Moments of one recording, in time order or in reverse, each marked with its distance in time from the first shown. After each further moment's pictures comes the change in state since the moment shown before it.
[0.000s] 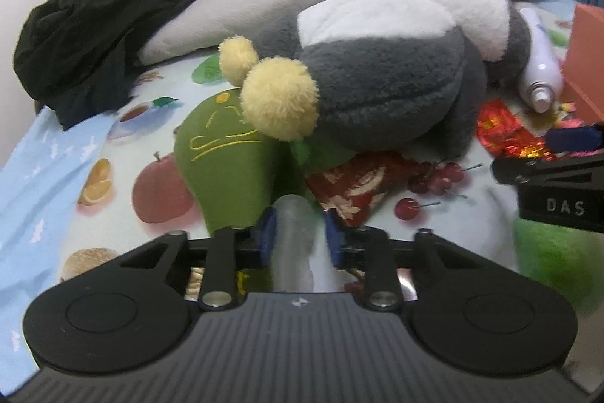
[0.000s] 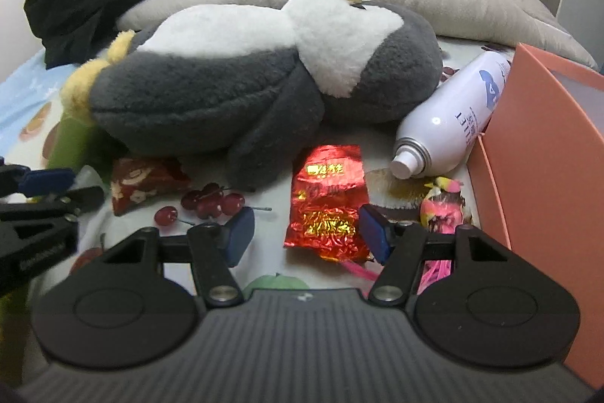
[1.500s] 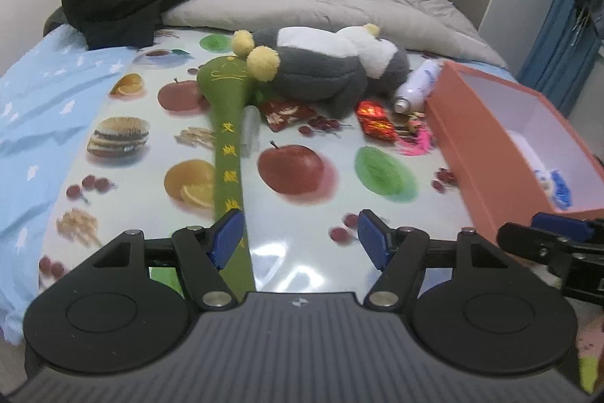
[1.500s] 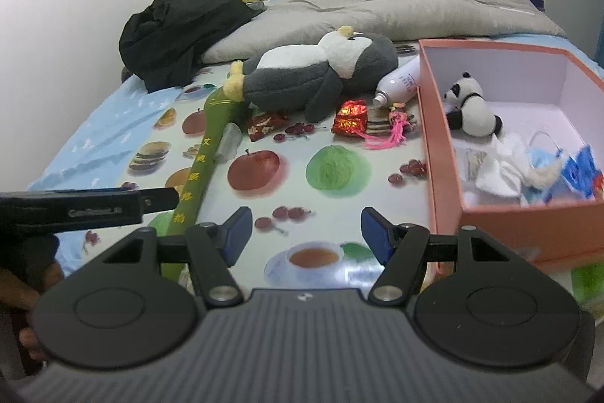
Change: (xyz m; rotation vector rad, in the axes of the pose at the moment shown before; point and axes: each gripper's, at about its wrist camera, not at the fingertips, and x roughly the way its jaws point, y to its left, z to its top) left arm -0.222 0.028 -0.098 -0.258 -0.025 -0.249; right arm -0.252 -0.010 -0.097 0.121 -0.063 0.161
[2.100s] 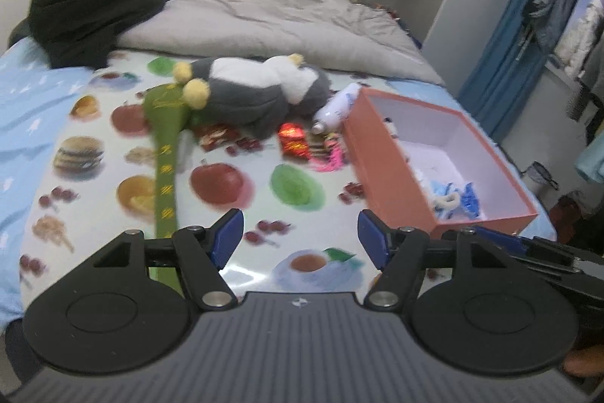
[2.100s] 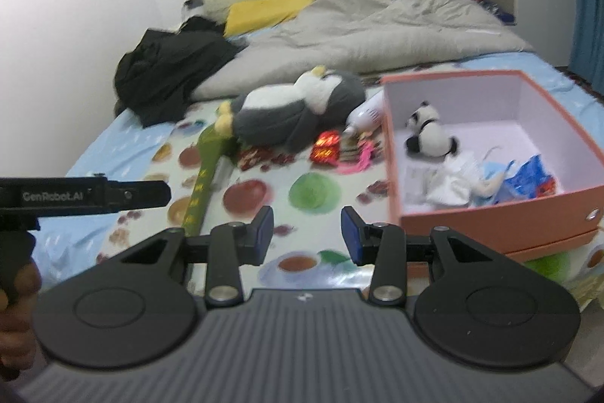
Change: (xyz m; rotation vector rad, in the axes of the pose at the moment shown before) left arm -0.097 -0.040 0.009 -0.013 -0.031 -0.173; right arm -0.075 -0.009 -0.003 0.051 -0.084 -0.034
